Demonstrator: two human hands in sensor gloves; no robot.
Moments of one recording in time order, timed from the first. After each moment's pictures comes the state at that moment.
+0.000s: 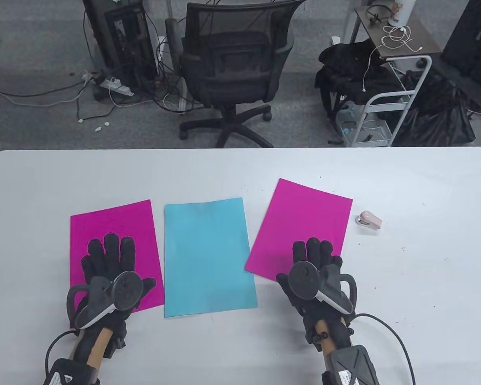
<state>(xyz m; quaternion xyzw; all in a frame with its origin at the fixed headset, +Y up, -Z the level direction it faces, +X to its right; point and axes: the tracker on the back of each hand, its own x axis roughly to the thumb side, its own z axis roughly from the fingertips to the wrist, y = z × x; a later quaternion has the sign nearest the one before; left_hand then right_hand) -0.282 -0.703 -0.261 -0.04 -0.06 0.00 1.00 0.121 -0.711 -0.278 0.10 0.05 0.99 0.11</state>
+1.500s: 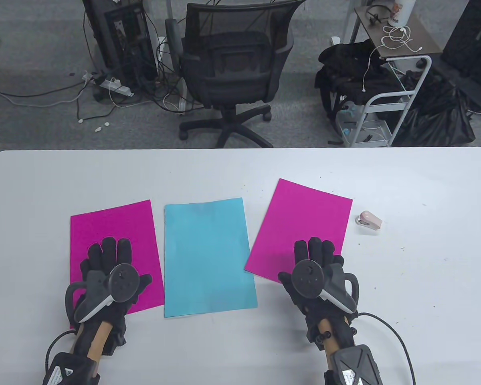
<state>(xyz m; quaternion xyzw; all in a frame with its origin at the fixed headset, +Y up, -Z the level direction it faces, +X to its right) -0.295 -0.706 -0.275 -0.07 -0.02 0.03 1.00 0.128 -0.710 -0.280 0.10 0.05 0.99 0.13</state>
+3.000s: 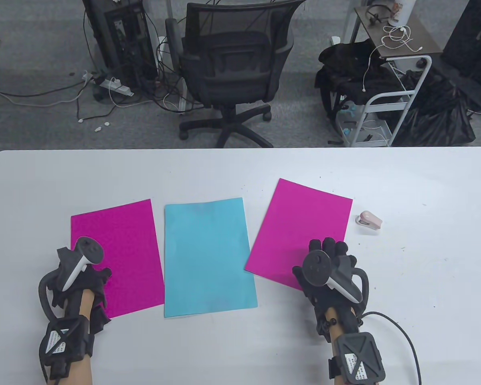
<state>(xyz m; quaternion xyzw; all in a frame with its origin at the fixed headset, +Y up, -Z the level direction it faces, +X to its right) -0.382 -0.760 -0.328 -0.22 0.24 0.05 0.94 0.159 -0.736 -0.305 0.03 0.09 0.99 0.10</state>
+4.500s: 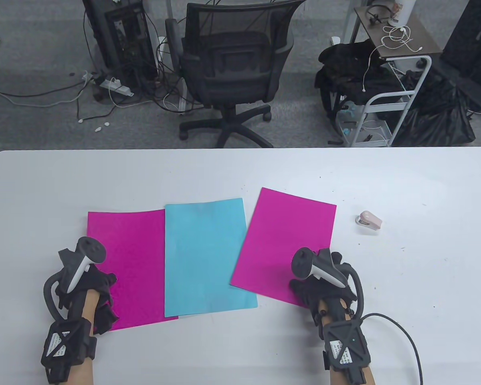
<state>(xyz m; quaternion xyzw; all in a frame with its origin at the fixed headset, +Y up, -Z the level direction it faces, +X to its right) -0.371 -0.757 -0.327 -0.20 0.26 0.08 0.94 0.142 -0.775 -0.321 0.03 0.27 0.96 0.03</state>
